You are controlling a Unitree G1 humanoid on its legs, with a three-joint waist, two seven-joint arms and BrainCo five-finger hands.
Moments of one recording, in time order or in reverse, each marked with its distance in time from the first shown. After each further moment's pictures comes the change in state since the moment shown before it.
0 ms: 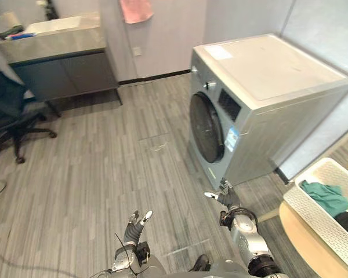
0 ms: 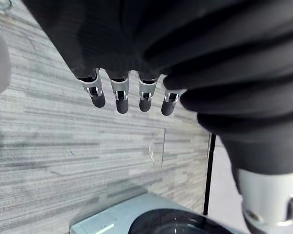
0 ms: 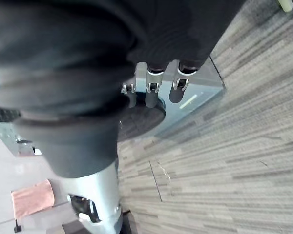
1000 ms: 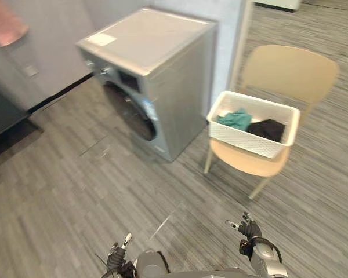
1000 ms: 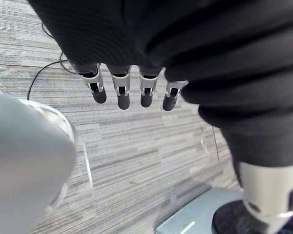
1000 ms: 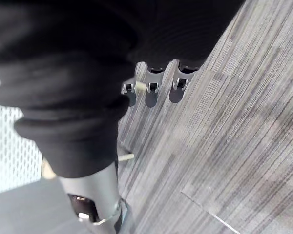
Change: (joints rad) left arm 0.039 -0.027 0.216 0.162 -0.069 0.026 0.031; right arm 0.141 -0.059 -0.159 0.151 0.000 0.038 0.029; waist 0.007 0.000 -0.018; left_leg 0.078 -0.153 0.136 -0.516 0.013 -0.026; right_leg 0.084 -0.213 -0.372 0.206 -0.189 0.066
